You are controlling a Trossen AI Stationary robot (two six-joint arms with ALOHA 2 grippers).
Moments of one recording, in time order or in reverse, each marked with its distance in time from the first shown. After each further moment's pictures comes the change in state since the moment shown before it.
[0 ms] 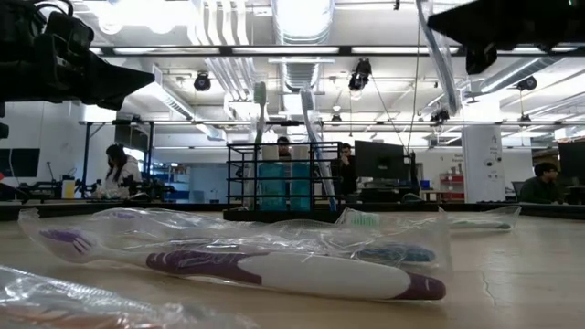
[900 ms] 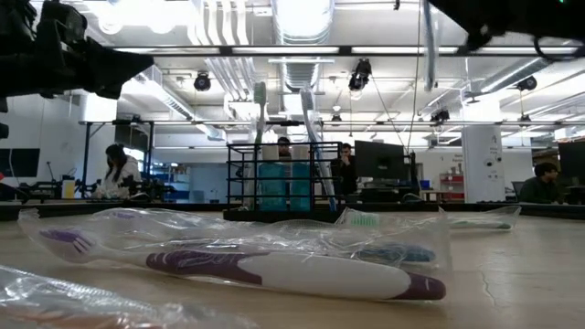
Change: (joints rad) left arm 0.000 0.000 0.002 0.115 -0.031 0.003; right arm -0.076 0.010 -0.024 0.250 -0.082 -0.269
